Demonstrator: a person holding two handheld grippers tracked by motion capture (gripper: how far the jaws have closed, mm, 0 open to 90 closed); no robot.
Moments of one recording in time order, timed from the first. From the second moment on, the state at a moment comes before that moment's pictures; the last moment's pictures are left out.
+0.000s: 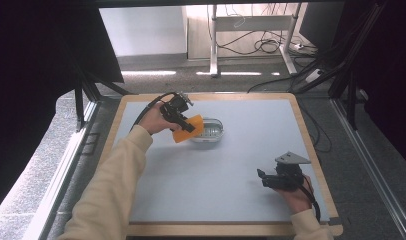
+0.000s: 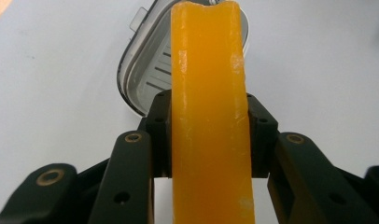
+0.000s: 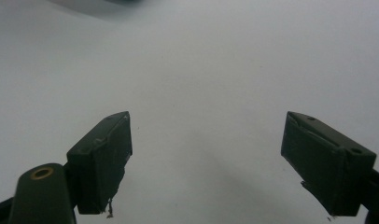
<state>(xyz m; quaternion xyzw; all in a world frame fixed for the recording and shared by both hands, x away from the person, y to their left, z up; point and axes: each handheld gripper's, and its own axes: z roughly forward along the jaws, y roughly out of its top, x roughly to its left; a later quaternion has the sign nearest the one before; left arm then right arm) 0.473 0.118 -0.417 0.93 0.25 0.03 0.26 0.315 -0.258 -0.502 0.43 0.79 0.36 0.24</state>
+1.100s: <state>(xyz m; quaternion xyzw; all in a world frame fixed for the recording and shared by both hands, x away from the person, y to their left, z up) 0.508 0.092 -0.414 0.94 0.18 0.03 0.28 0.316 -0.257 -0.505 0.43 0.80 0.35 0.24</state>
